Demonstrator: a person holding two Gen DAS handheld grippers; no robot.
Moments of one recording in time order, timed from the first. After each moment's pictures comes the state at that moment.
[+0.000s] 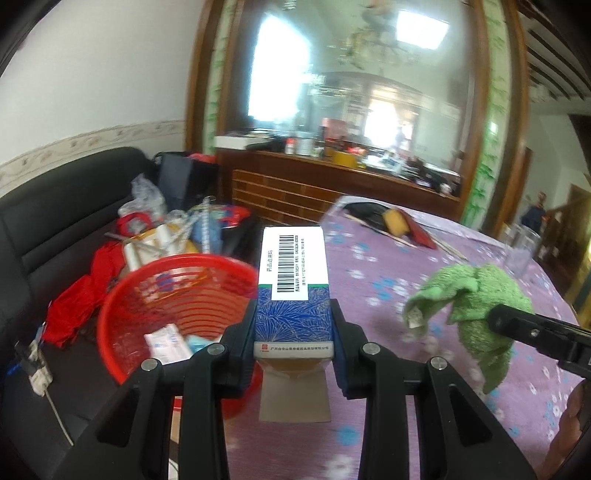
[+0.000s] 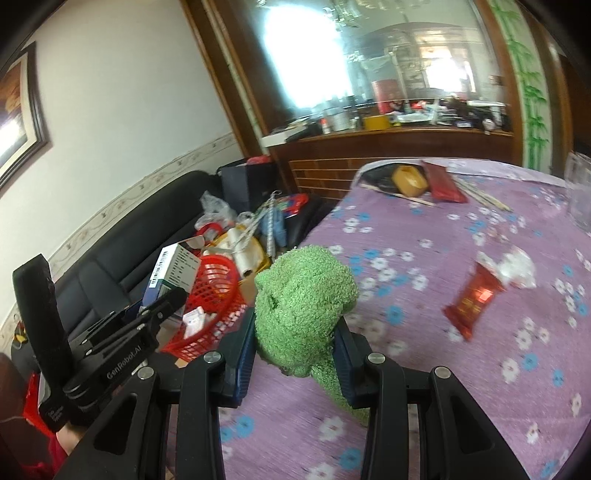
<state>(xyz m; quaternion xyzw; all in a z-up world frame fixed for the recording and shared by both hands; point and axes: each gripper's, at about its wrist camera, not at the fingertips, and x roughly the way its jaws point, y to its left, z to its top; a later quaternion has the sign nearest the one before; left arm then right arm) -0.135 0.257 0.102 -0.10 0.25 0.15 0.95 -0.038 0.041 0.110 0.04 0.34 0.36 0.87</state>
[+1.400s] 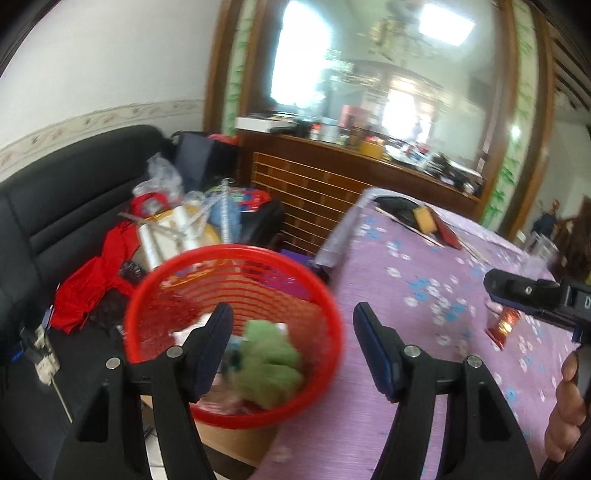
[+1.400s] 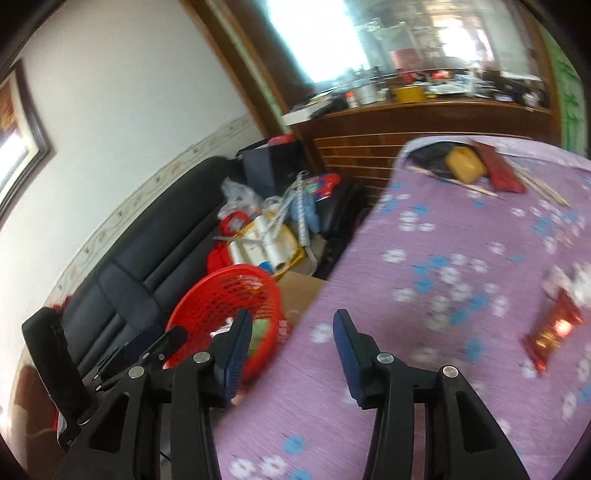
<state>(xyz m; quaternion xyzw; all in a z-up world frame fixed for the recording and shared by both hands) -0.121 0.288 0.099 -0.11 0.29 0.15 0.94 0.006 0.105 0.107 0.08 0.39 0.39 0.83</state>
